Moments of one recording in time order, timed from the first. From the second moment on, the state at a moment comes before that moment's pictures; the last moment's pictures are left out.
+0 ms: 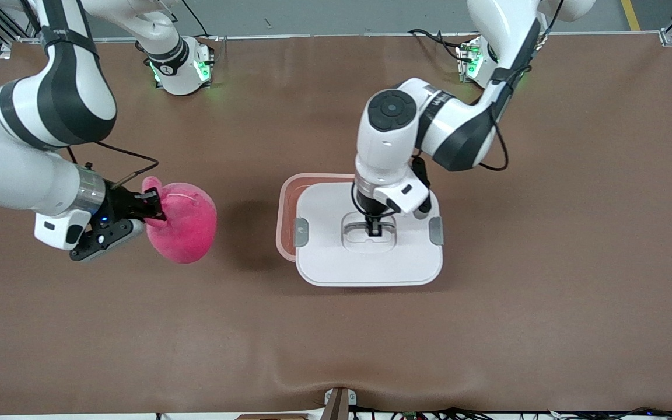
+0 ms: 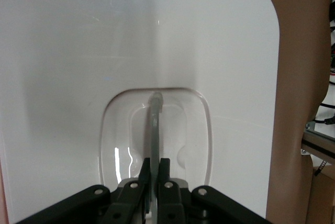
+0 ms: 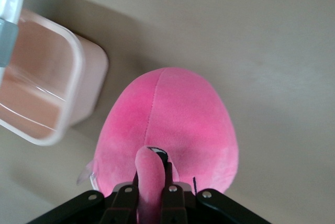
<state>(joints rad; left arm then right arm) -0.62 0.54 -0.04 -1.37 0.11 2.08 -2.25 0.23 0.29 -0.05 -1.53 0.28 1.74 -0.24</state>
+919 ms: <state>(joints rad) -0.39 0.47 -0.04 -1.42 0.11 2.08 -2.02 0.53 0.38 -0.05 -1.49 0.48 1.92 0.34</state>
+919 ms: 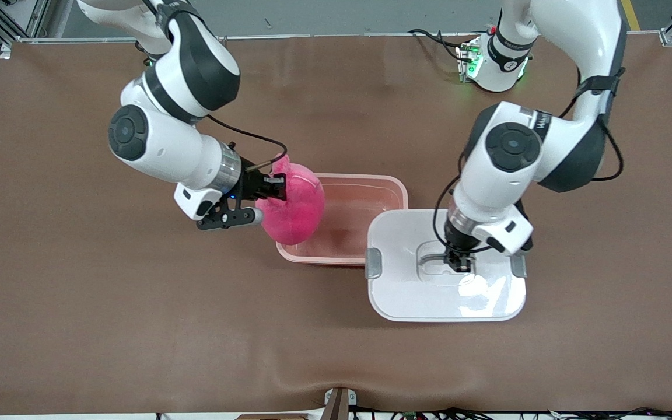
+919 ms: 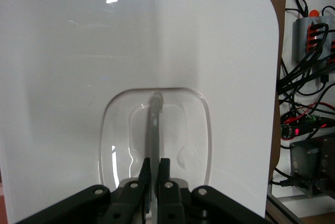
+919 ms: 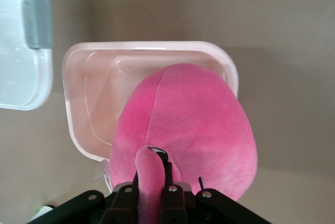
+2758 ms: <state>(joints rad) -0.30 0.42 -0.05 -1.55 0.11 2.17 -1.88 0.56 0.60 -0.06 -1.48 0.57 2.14 0.35</state>
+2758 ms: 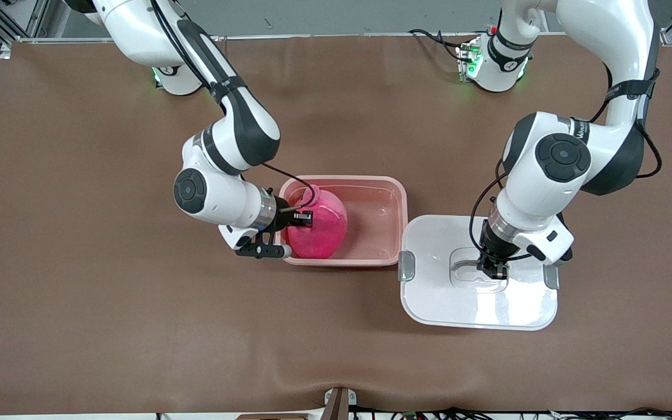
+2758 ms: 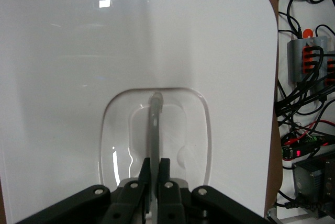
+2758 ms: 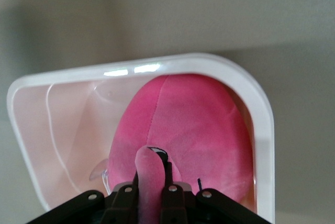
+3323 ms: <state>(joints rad) -0.29 0.42 -0.05 -1.55 0.11 2.17 -1.87 0.60 0.67 -0.05 -1.46 0.54 2.20 0.35</state>
